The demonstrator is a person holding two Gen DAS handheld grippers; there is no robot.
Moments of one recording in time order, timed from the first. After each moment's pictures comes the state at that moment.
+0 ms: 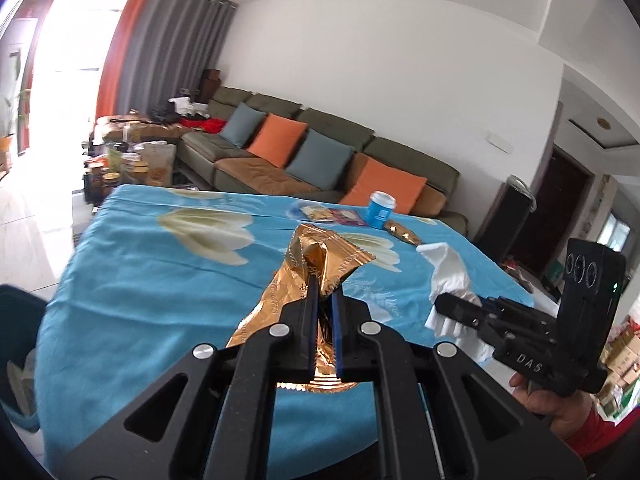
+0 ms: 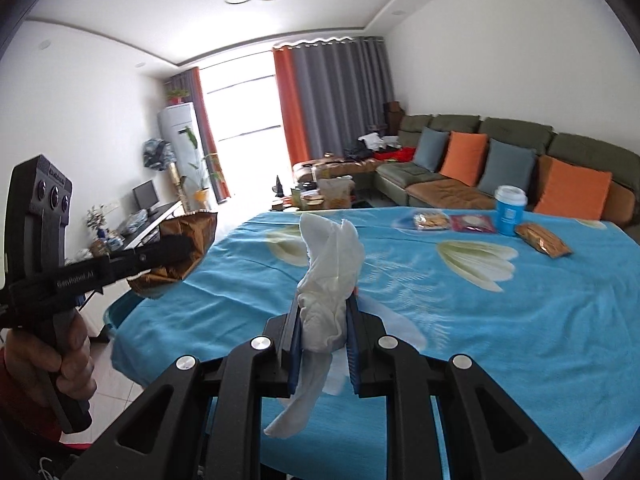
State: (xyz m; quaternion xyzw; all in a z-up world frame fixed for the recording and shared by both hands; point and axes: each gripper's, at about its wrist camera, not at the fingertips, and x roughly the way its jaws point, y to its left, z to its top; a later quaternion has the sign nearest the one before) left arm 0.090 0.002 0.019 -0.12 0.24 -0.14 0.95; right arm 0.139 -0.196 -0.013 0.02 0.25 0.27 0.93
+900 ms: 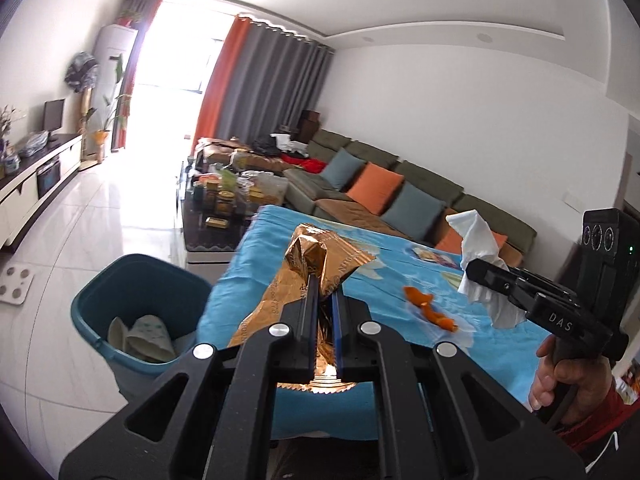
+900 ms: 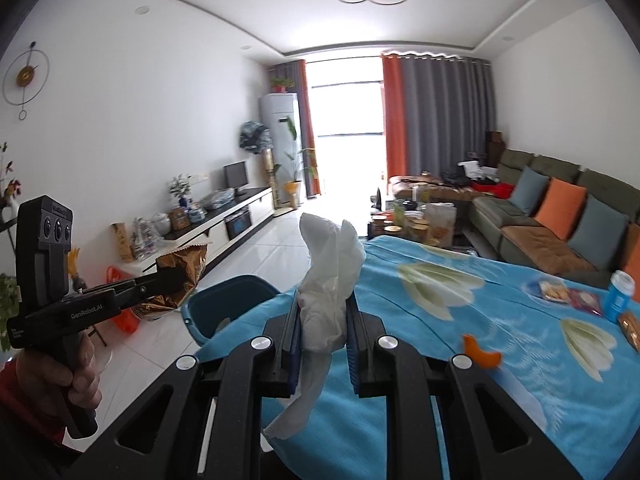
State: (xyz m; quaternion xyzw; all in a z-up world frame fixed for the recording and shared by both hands) left arm -0.055 0.113 0.035 -0.16 0.18 0.04 0.97; right arm 0.127 -0.067 0.019 -0.05 0.21 0.44 0.87
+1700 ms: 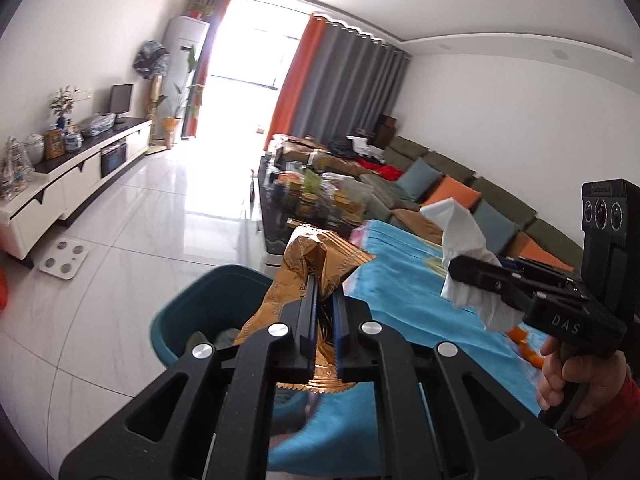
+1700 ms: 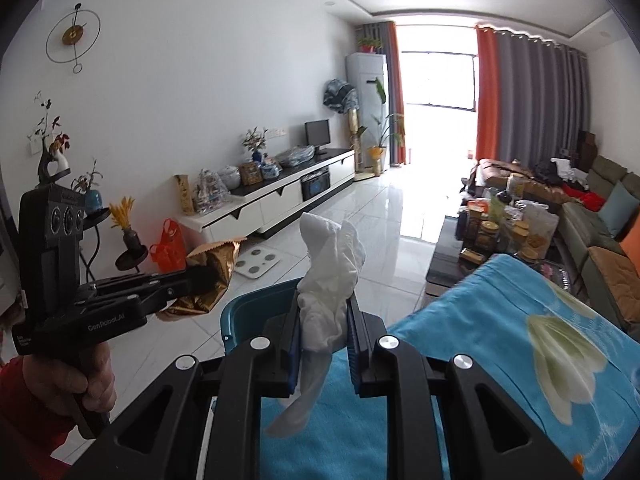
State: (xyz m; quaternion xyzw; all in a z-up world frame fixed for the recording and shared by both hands) left arm -0.050 0.219 0.029 -0.19 0.19 0.18 0.95; right arm 0.175 0.101 0.009 -0.12 0.25 0.57 0.77
